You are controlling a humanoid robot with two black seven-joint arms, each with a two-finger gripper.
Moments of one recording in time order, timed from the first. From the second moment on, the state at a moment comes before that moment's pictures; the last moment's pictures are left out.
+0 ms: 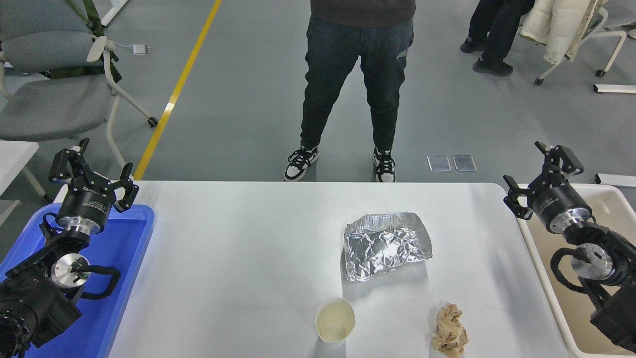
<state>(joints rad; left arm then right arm) -0.65 0.37 -0.67 -0.23 -0.08 -0.64 -0.64 0.53 -0.39 1.08 0.63 -0.39 0.24 0.25</state>
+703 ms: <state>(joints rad) -0.65 0.37 -0.67 -0.23 -0.08 -0.64 -0.64 0.52 -0.39 1.07 0.63 -0.39 0.23 0.33</state>
